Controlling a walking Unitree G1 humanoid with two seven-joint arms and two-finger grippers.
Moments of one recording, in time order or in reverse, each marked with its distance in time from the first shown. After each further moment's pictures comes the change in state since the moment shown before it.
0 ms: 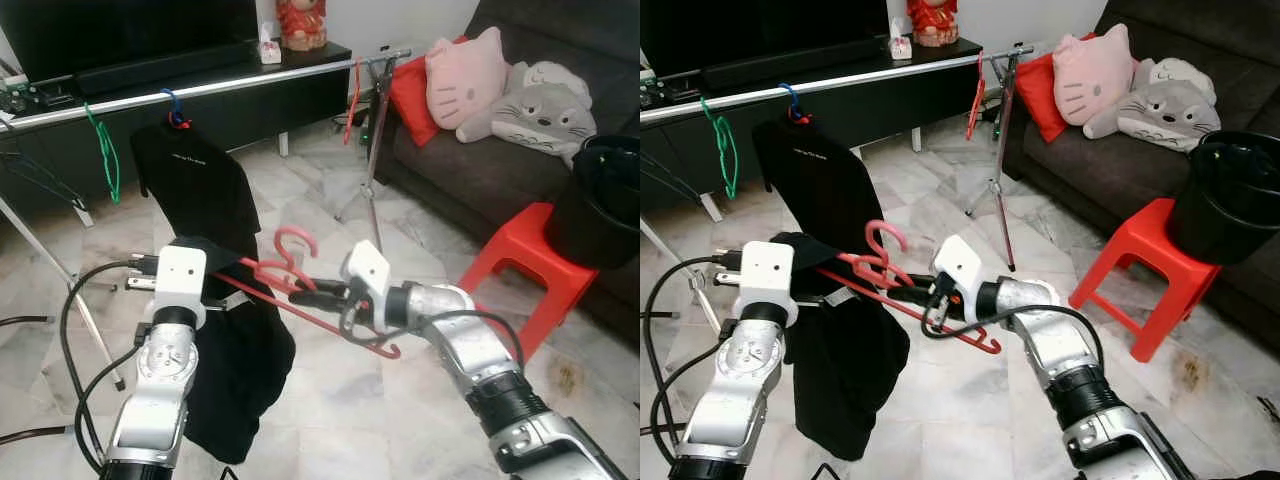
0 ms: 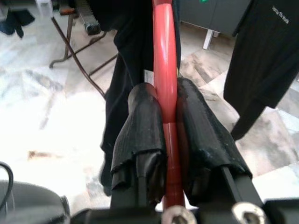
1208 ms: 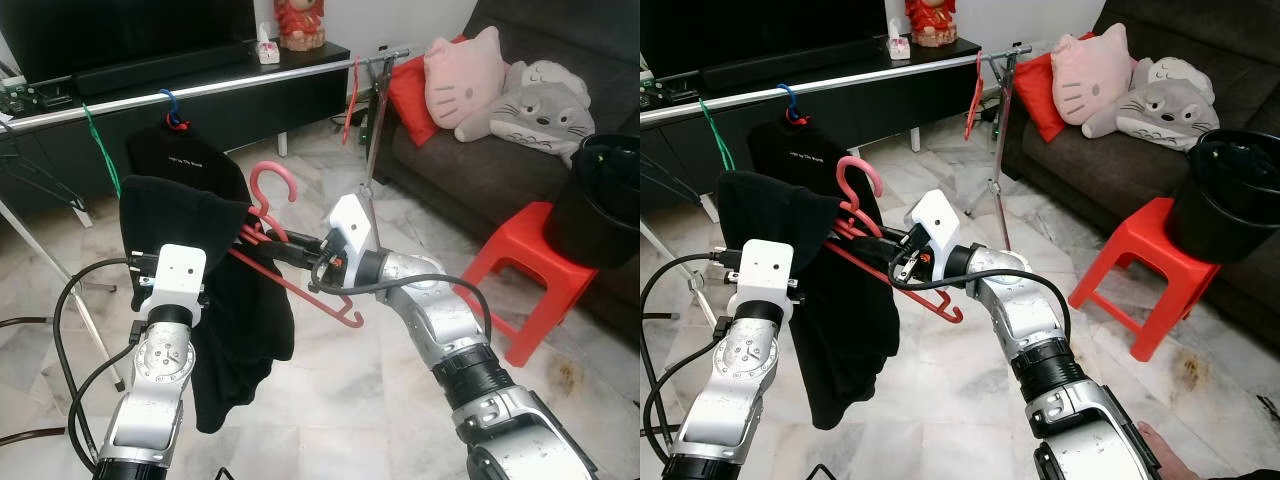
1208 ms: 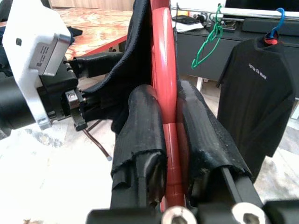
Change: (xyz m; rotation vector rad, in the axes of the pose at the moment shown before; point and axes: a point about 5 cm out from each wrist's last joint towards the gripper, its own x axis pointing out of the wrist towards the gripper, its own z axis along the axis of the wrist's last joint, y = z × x) left arm 0.001 0.004 0.003 0.079 -0.029 0.004; right arm 0.036 -0.003 0.058 0.065 -0.238 -0.053
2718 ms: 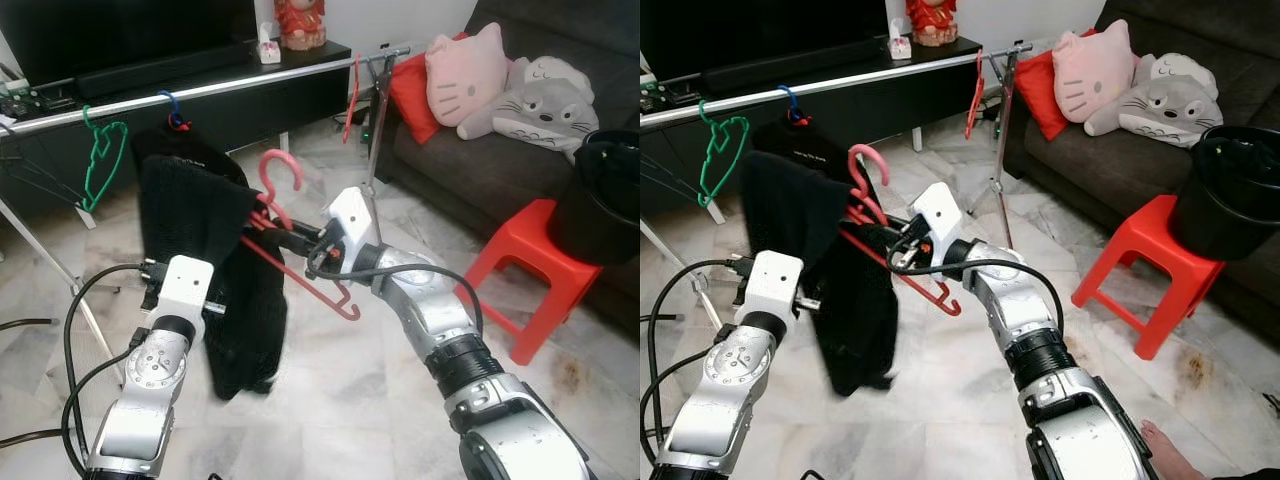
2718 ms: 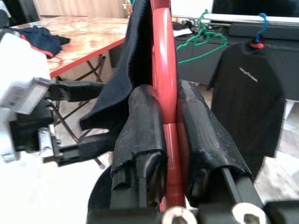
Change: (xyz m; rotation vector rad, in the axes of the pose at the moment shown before) left arm -0.008 -0.003 -0.013 -0.025 0.120 -0.169; right arm 0.007 -0.007 0.003 -0.009 -0.020 -0.031
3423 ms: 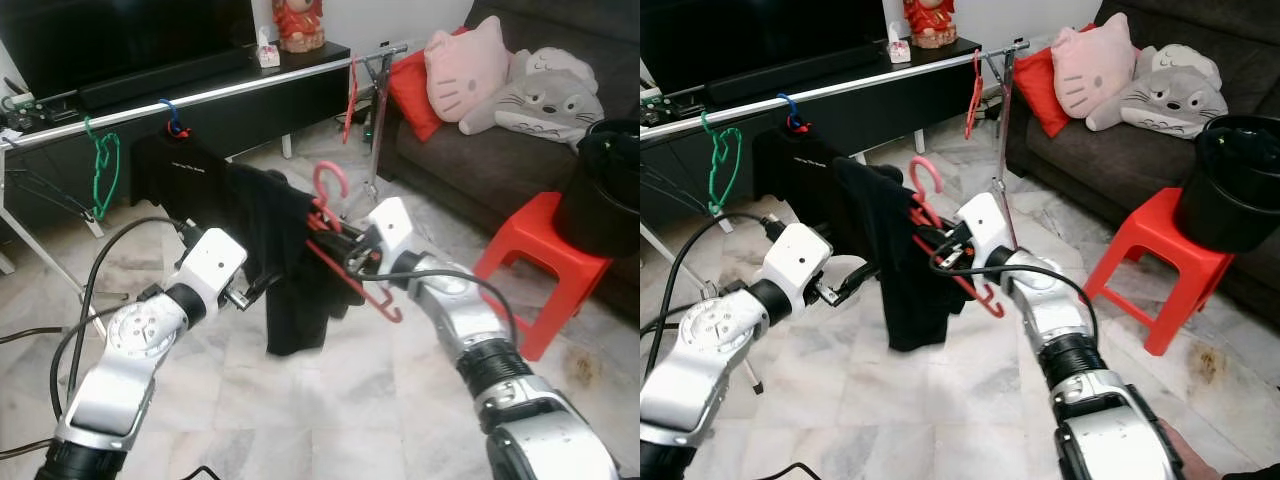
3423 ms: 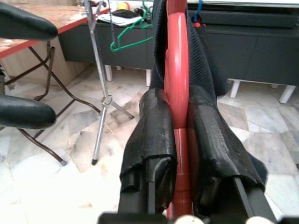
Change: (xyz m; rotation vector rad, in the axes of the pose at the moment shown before) left arm -0.002 -0.008 0.049 0.156 -0.157 -0.459; right arm -0.037 -0.034 -0.029 -0.026 0.091 -0.289
